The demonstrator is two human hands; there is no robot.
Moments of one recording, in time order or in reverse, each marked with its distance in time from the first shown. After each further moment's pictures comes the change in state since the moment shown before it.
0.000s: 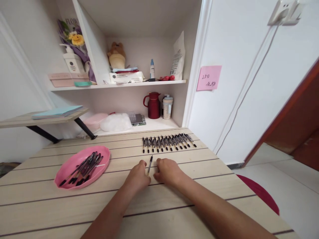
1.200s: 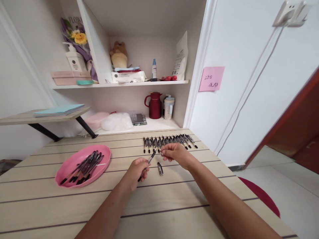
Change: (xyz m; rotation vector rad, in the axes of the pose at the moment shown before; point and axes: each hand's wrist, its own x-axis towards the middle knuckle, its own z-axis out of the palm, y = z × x) left_hand 0.007 0.002 -0.008 -0.902 -0.152 -0.109; right_hand 0.025 0.049 -0.016 1.273 -0.012 -0.057
